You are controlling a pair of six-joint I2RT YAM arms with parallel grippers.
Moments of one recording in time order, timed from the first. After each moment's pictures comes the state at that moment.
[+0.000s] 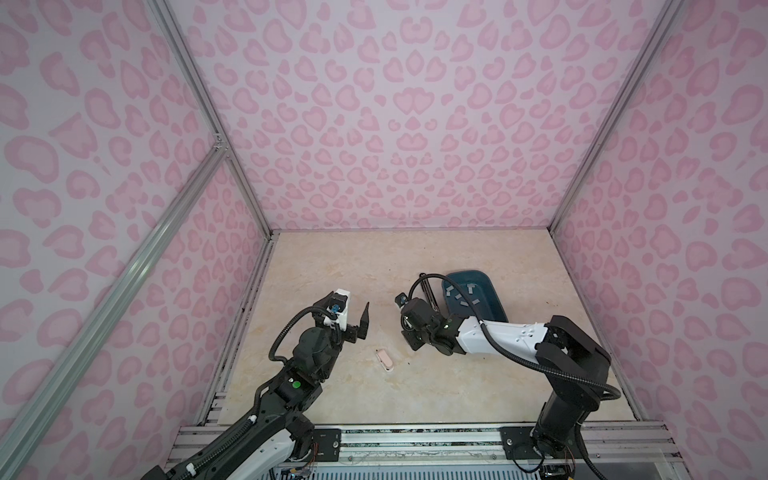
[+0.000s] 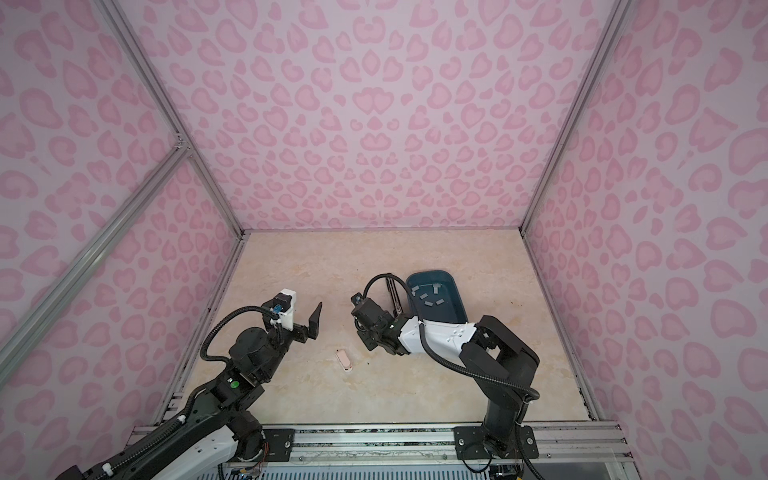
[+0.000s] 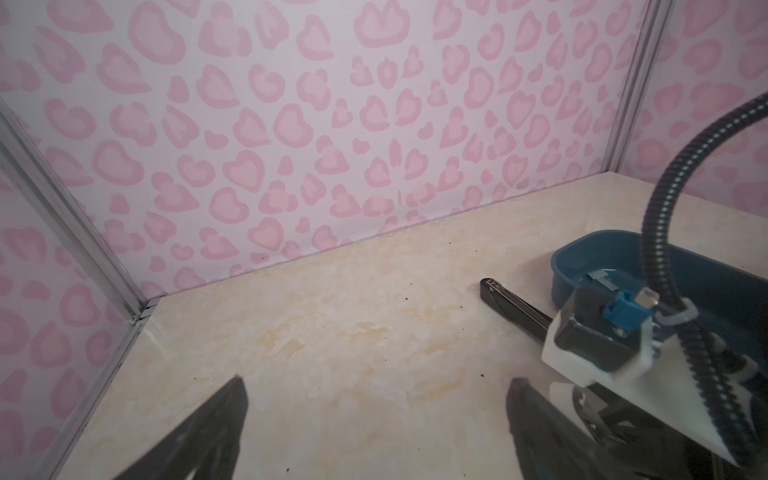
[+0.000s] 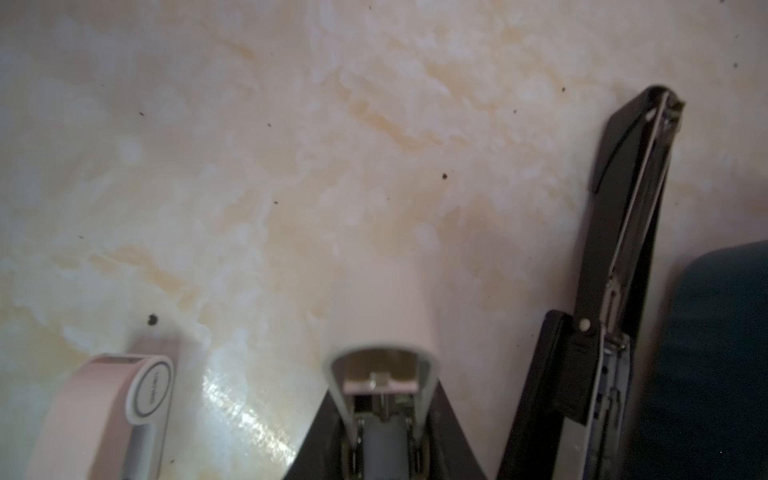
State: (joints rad) left arm -0.62 0.72 0.34 0.28 -0.36 0.10; right arm 0.93 1.78 1.05 -0.27 0.26 0.22
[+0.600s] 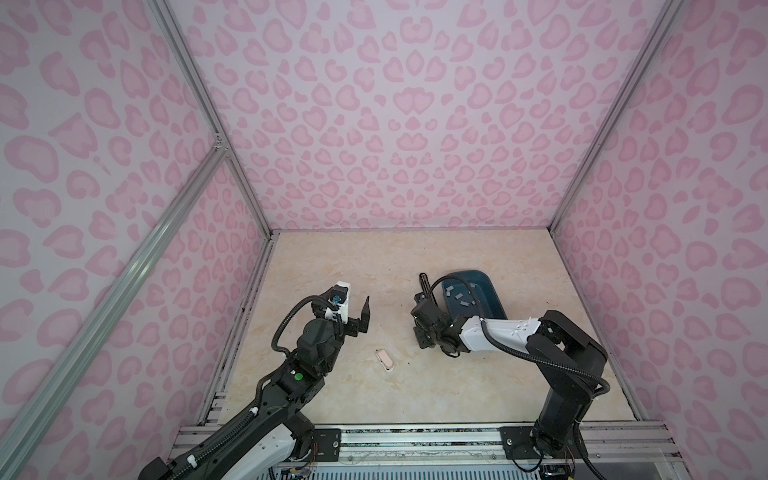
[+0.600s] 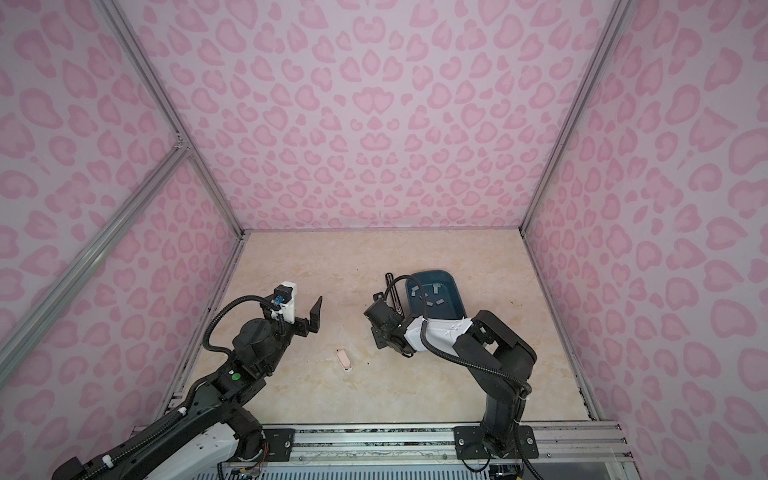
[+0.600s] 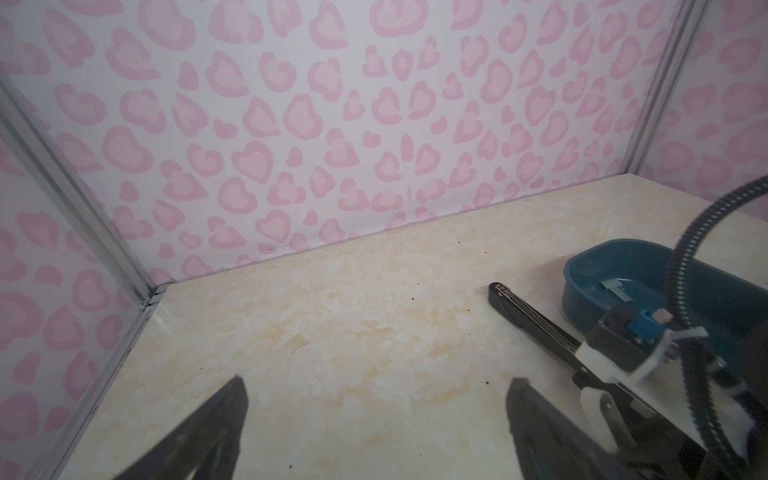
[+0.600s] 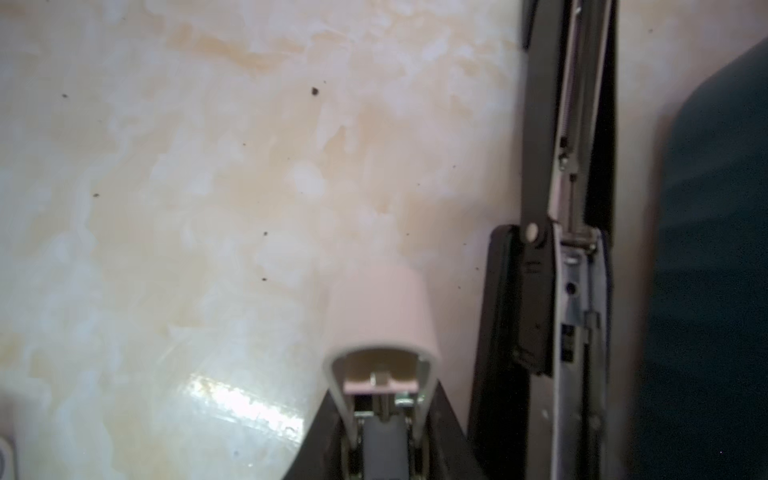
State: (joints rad) left arm -0.62 0.79 0.44 0.22 -0.43 0.03; right arm 0.86 1.80 0.97 -0.21 0.26 0.42
